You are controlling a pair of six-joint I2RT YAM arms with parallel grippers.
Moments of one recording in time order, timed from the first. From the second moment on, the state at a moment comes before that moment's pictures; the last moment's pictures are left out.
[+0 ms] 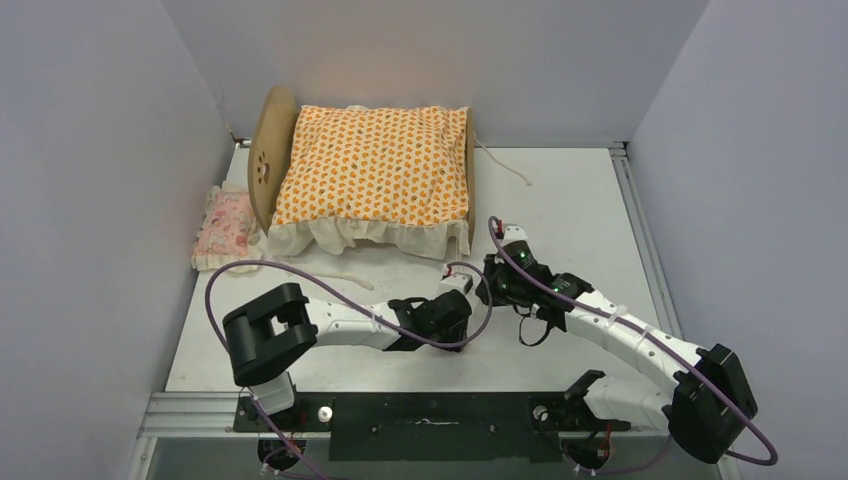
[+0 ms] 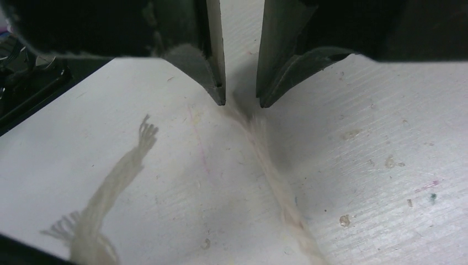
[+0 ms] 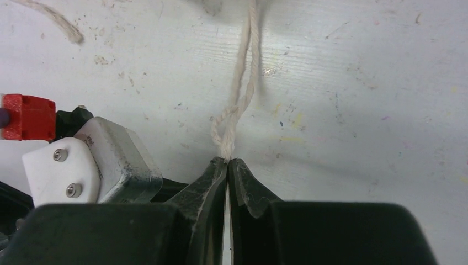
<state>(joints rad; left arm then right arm) -1.19 1.73 0.91 -0.09 -0.19 -0.83 0.68 1.11 0.71 -0.40 0.07 0.54</state>
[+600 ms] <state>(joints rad) -1.06 1.33 0.68 -0.11 -0.31 -0.91 0.69 1.40 0.79 -0.26 0.04 0.75</state>
